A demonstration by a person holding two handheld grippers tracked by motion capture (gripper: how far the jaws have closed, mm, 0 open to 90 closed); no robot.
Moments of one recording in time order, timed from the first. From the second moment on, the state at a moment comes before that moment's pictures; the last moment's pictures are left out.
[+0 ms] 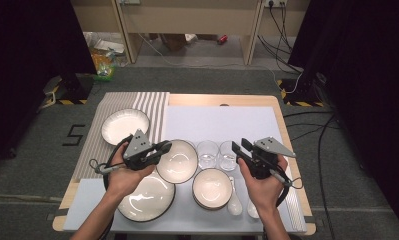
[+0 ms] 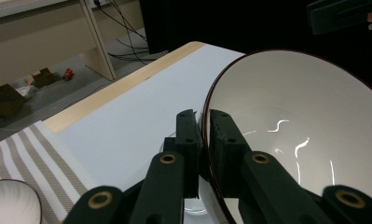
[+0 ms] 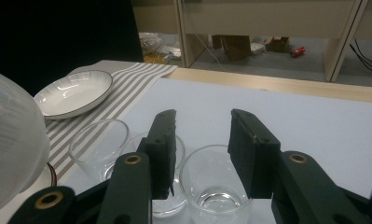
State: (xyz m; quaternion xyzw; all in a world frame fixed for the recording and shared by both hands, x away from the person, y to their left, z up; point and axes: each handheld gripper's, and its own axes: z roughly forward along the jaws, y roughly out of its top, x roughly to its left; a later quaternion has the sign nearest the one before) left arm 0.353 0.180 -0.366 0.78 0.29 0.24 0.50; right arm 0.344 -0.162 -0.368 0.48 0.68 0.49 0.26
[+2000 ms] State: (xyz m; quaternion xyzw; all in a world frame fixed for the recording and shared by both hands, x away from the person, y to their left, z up) left arm 0.398 0.265 -0.359 0.72 0.40 0.31 0.48; right arm 0.345 -0.162 -0.368 0.48 0.68 0.49 0.26
